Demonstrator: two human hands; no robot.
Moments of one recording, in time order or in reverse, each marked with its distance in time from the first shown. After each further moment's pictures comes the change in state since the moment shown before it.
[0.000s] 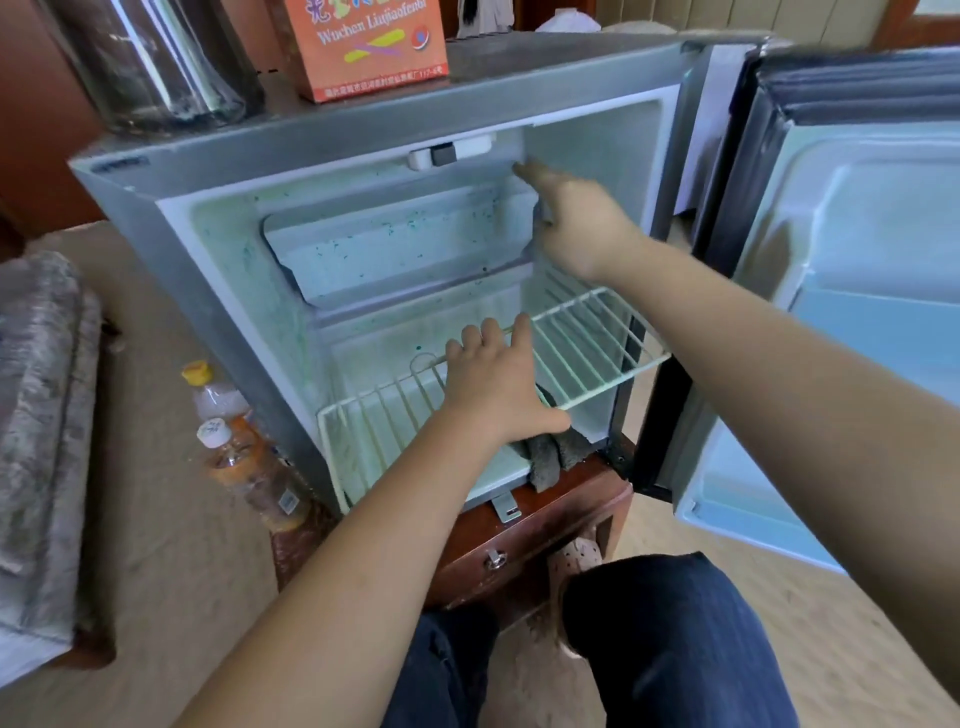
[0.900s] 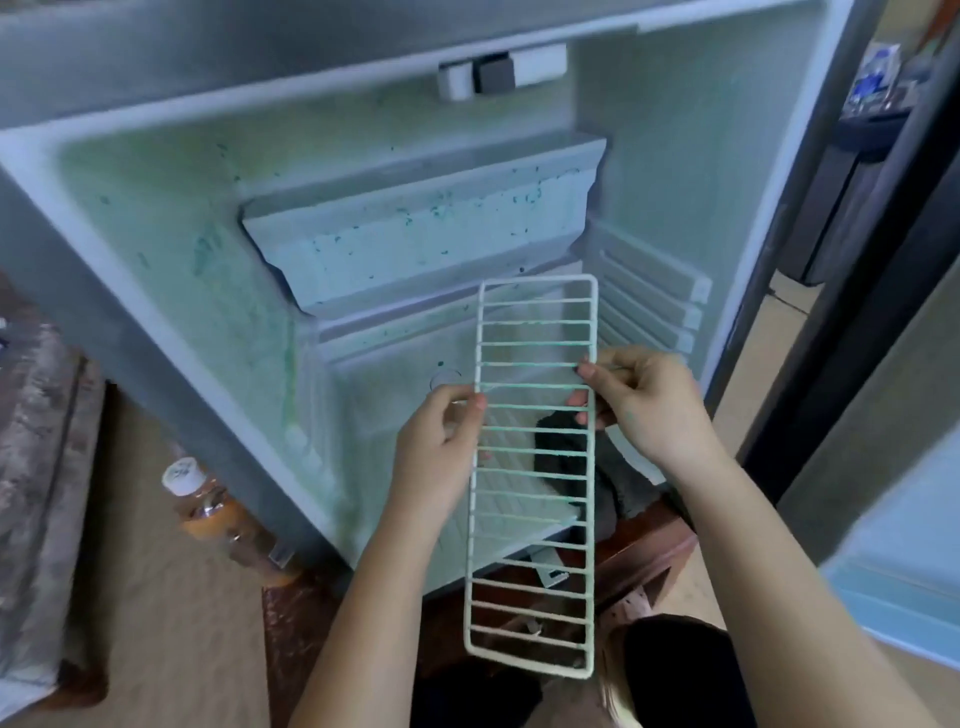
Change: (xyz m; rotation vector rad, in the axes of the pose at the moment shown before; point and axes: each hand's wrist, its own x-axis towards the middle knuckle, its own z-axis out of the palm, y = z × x) left_hand 0.006 -0.085 0.081 -1.166 0.267 -0.322; right_hand -0.082 0.031 0.122 0.942 0.067 0.514
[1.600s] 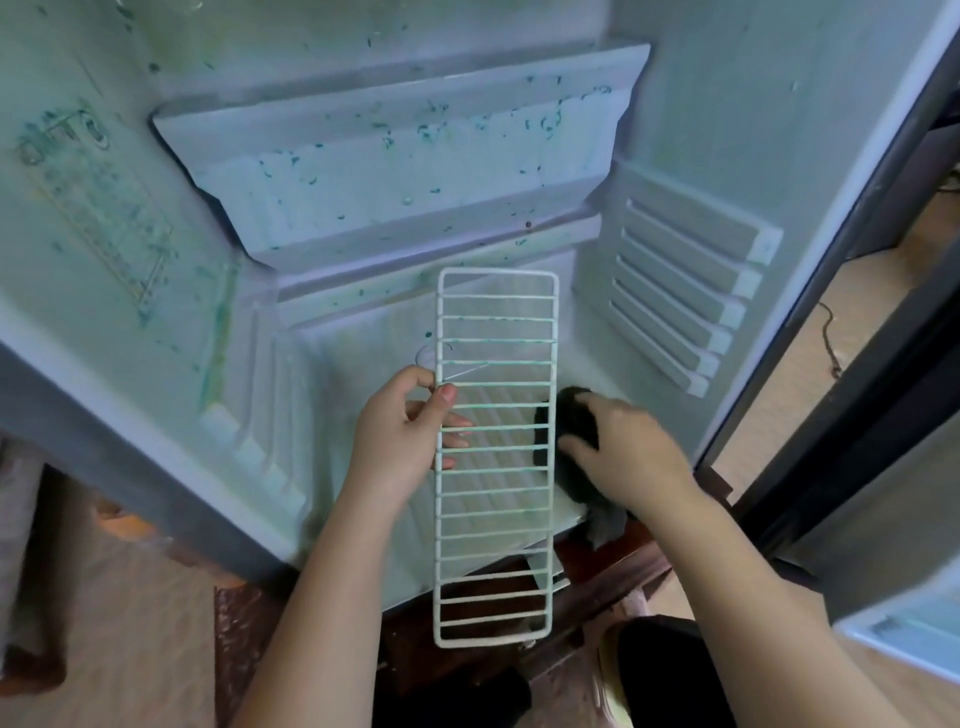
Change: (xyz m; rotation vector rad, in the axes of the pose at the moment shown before) left_hand 0.038 -0.049 0.001 -0.186 -0.006 -0.145; right_hand 0.024 0.090 0.021 -1.019 -0.180 0.048
